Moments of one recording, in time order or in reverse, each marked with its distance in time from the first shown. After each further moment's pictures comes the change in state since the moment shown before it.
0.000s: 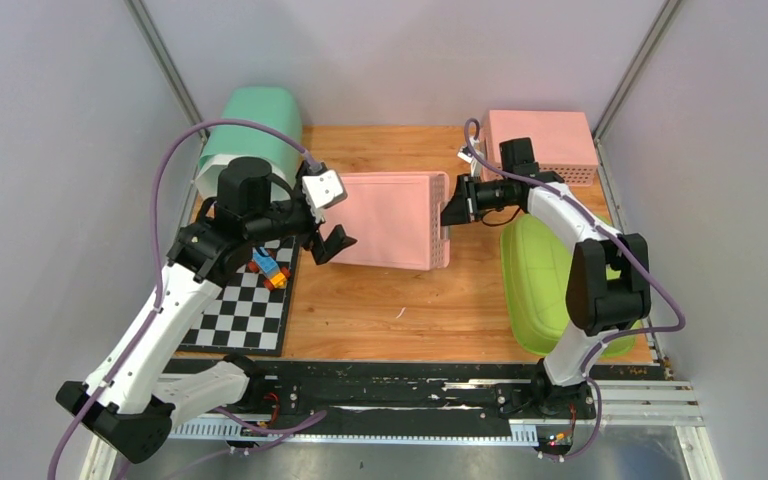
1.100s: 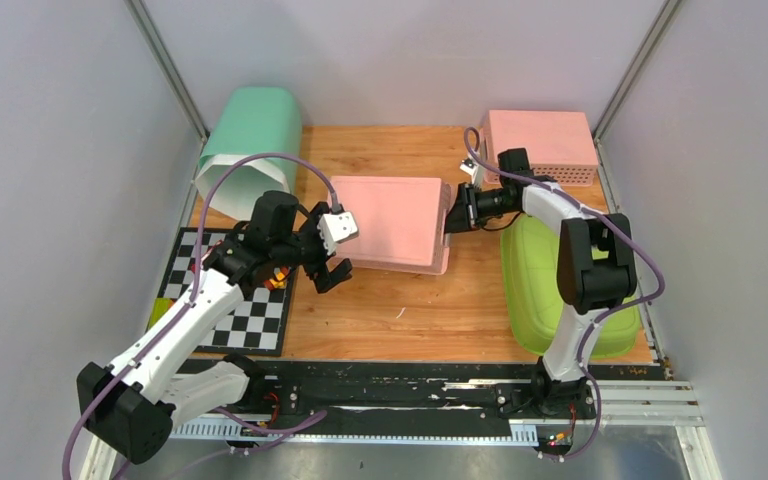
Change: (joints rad) left arm 0.013 -0.001 -0.343 0.079 -0.035 0.100; right arm -0.040 0.146 0.000 0.001 0.006 0.053
